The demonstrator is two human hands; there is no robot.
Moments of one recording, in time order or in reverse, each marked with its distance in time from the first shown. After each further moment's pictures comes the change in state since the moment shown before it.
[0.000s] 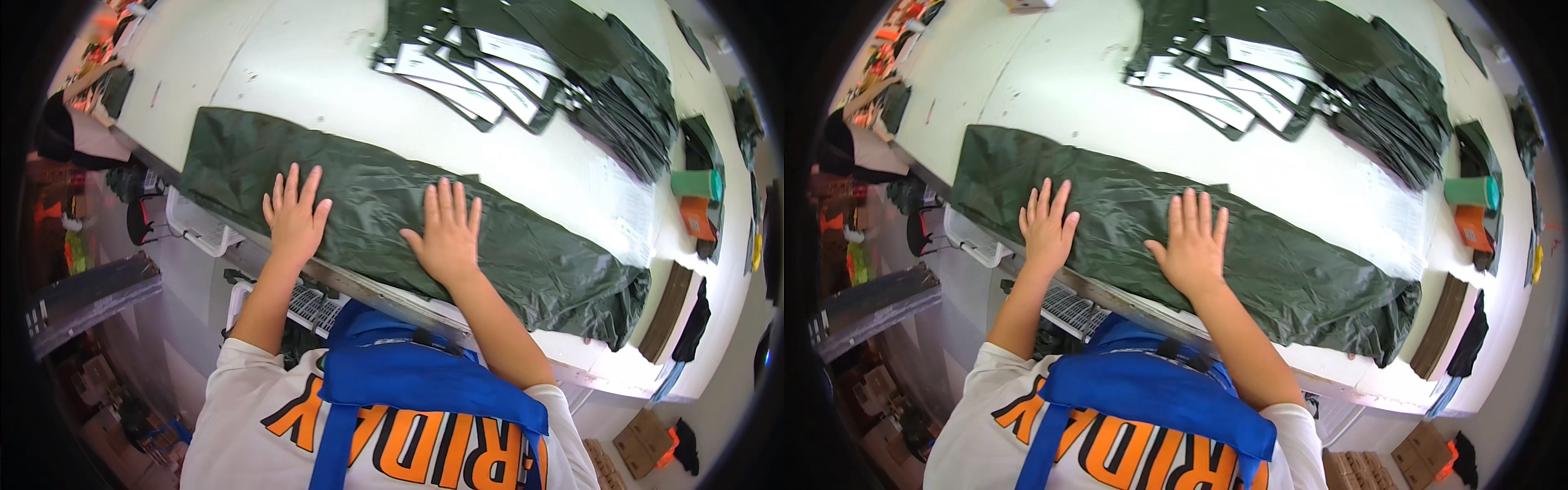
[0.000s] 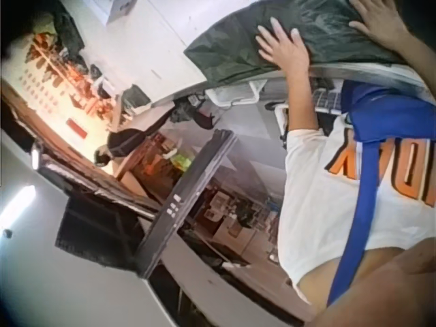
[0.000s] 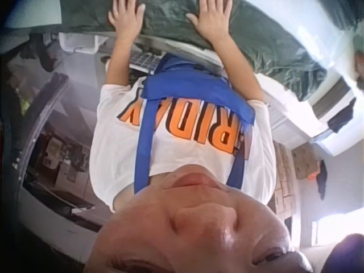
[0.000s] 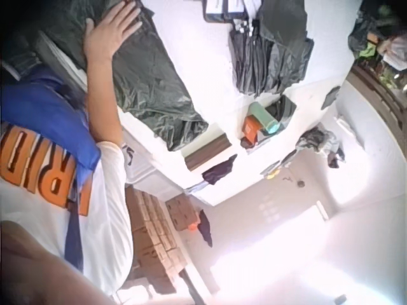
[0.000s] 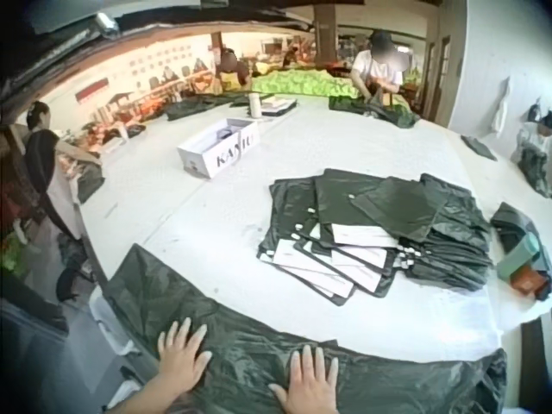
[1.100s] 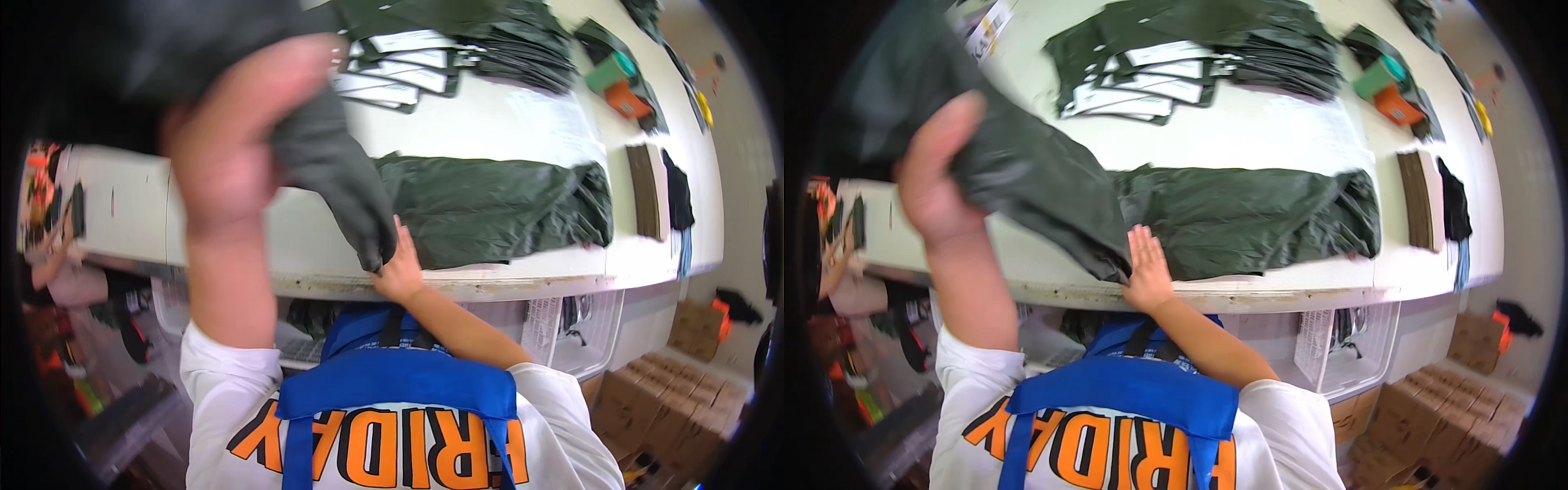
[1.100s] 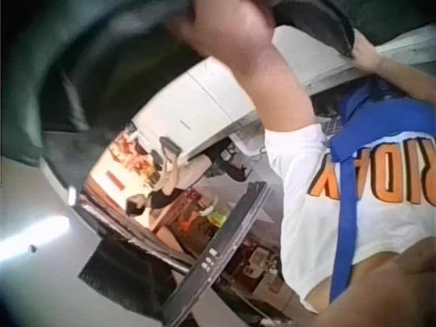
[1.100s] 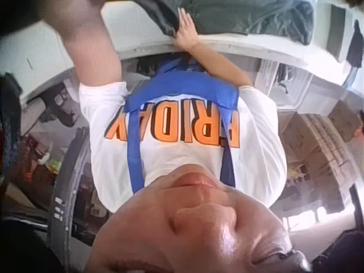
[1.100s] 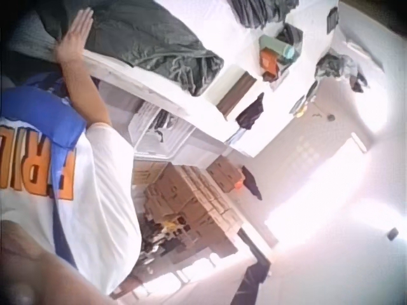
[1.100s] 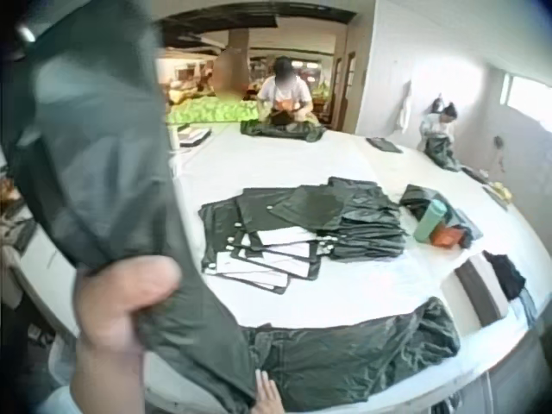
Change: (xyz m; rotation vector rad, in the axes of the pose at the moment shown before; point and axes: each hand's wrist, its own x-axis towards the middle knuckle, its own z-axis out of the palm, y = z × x) left_hand 0.051 0.094 -0.232 -1.881 -0.320 0.765; right_hand -0.067 -0.078 0.080 0.203 0.202 0.144
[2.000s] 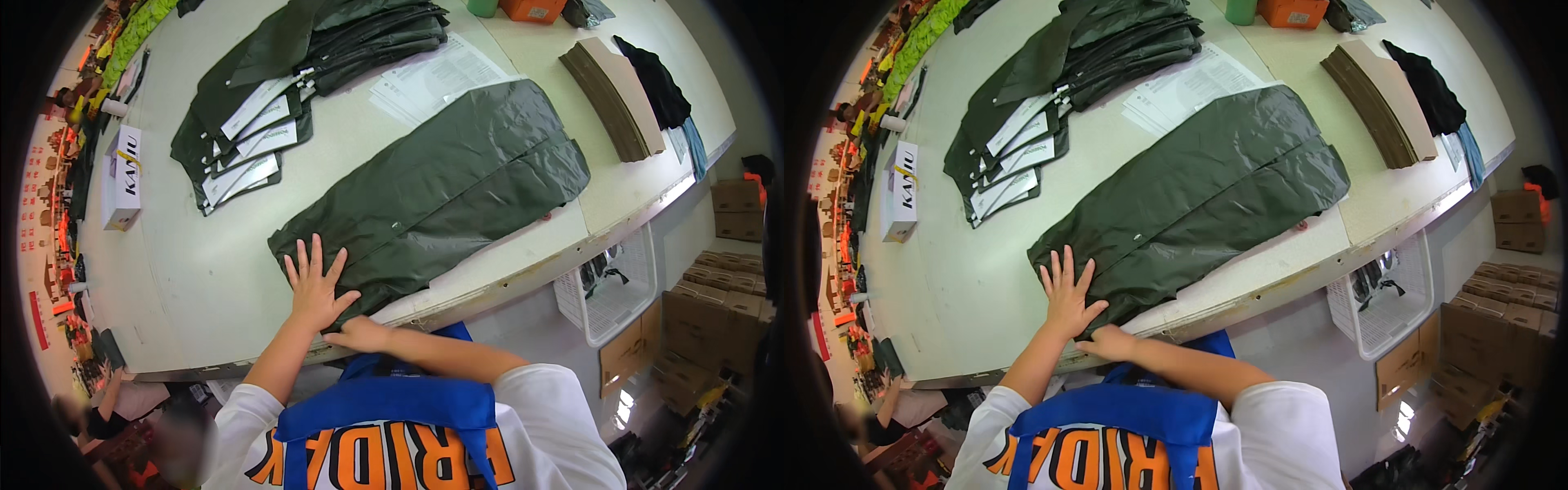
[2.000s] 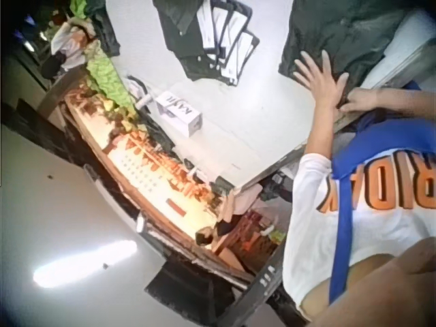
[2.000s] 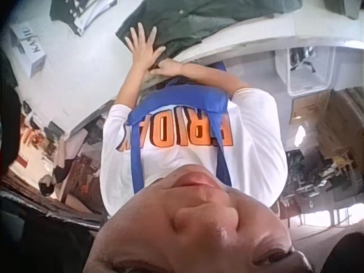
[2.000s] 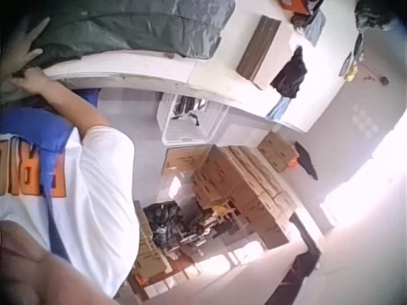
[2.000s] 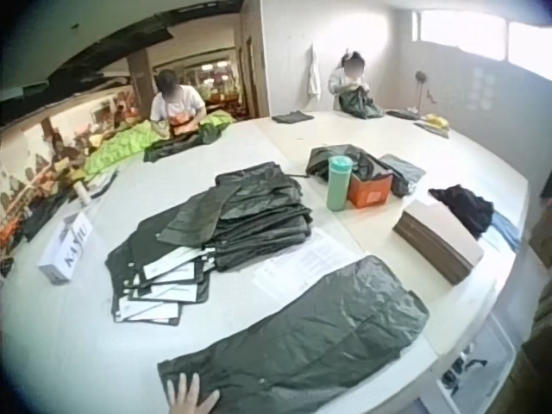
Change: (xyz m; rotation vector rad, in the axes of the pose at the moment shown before) left_hand -0.095 -0.265 0.047 1.605 -0.761 -0.238; right_hand -0.024 0.079 -0.076 0.864 -0.811 0.288
